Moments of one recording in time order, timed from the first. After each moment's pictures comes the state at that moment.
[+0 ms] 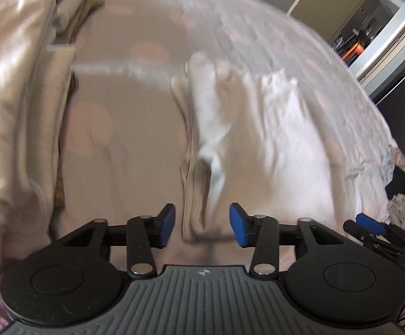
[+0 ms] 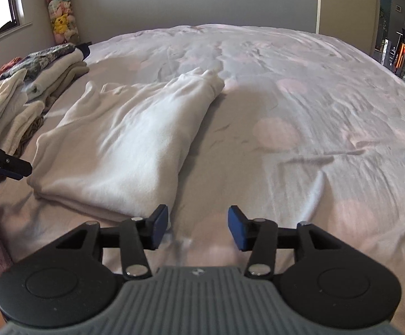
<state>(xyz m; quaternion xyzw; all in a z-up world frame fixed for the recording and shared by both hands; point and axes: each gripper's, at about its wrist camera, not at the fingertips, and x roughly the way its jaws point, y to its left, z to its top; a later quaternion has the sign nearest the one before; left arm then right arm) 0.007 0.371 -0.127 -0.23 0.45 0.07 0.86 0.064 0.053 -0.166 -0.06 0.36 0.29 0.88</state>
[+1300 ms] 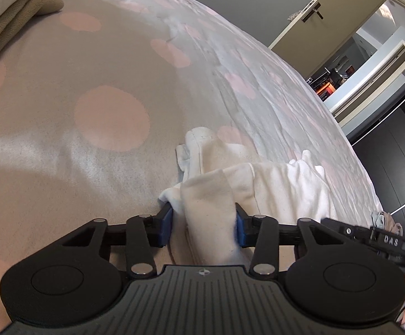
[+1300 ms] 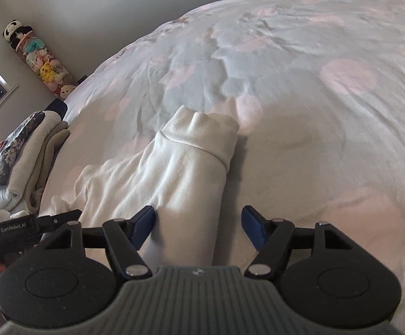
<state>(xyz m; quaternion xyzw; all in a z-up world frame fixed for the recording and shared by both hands) 0.153 0.456 -0.207 -0.30 0.38 0.00 0.88 0.264 0.137 -0.205 0.11 0.45 0.32 0.82</state>
